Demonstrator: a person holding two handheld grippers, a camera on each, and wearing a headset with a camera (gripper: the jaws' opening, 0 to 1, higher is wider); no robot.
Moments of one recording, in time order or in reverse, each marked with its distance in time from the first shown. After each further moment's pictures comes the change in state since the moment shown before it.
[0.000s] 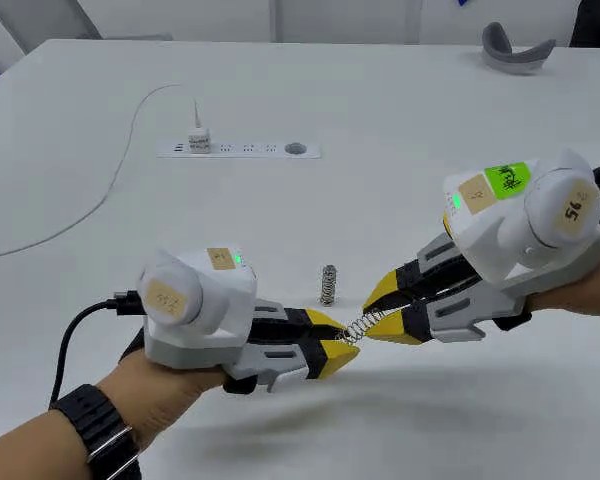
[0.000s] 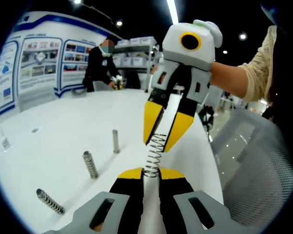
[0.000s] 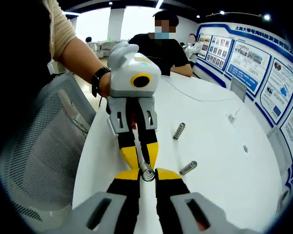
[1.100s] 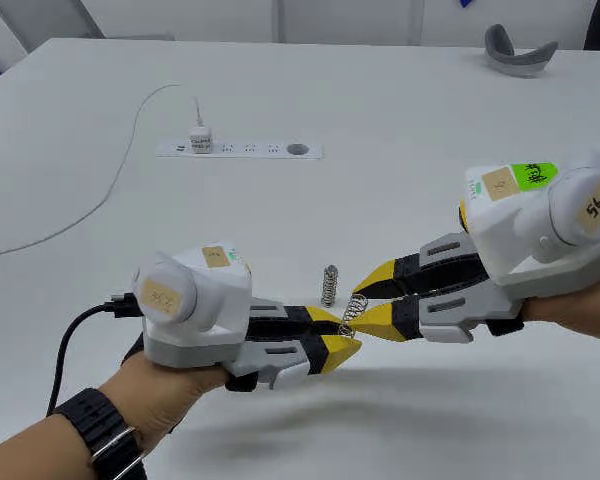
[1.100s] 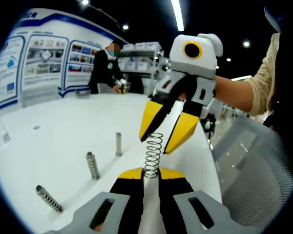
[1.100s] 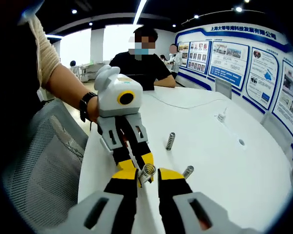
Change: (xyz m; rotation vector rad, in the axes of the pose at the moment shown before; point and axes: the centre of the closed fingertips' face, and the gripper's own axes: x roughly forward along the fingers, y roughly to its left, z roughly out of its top) left arm -0.002 0.005 0.005 -0.051 -0.051 0.015; right arm -0.008 -0.009 0.011 0.184 -0.180 -0.083
